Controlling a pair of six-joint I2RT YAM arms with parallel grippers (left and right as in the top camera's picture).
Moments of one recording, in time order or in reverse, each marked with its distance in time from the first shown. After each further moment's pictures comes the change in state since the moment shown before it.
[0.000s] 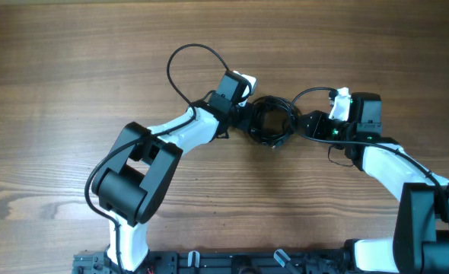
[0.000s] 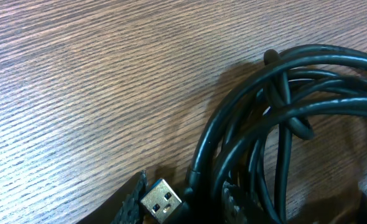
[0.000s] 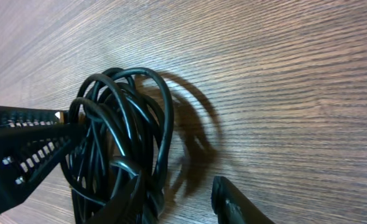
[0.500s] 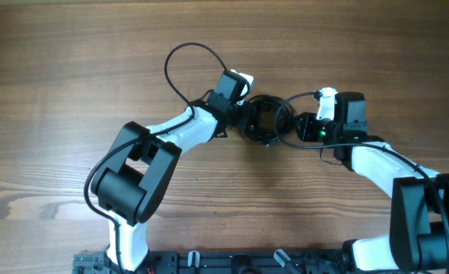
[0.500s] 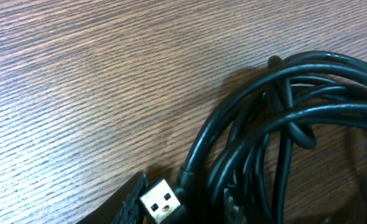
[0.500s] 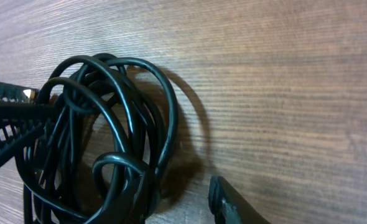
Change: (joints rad) left arm 0.009 0.000 0.000 0.000 -0.026 0.003; right arm 0.093 0.034 0.000 0.057 0.120 -0.114
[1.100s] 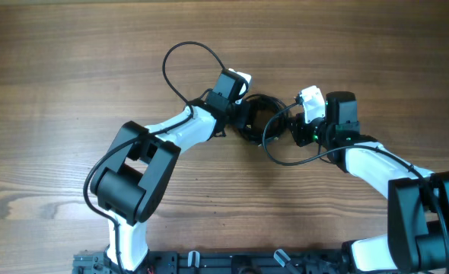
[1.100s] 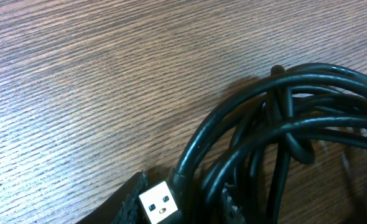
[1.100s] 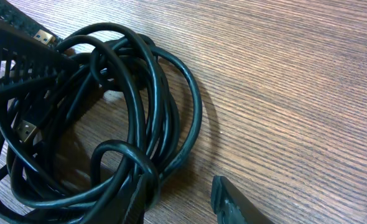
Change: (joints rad) left arm 0.006 0.000 0.000 0.000 -0.020 0.007; right arm 0.063 0.002 0.000 0.041 0.019 -0.353
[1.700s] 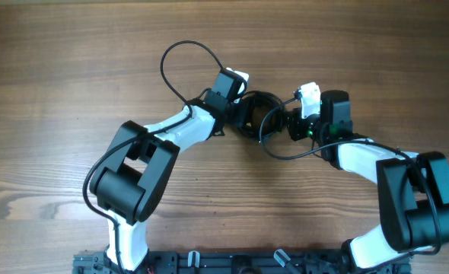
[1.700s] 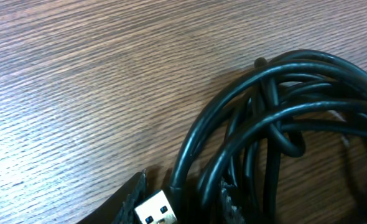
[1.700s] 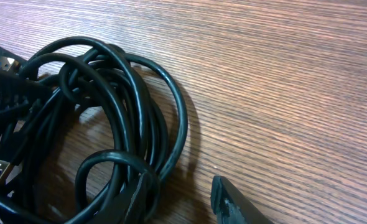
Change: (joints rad) left arm 0.008 0.000 0.000 0.000 -0.022 0.000; right arm 0.022 0.117 0.001 0.189 0.026 0.106
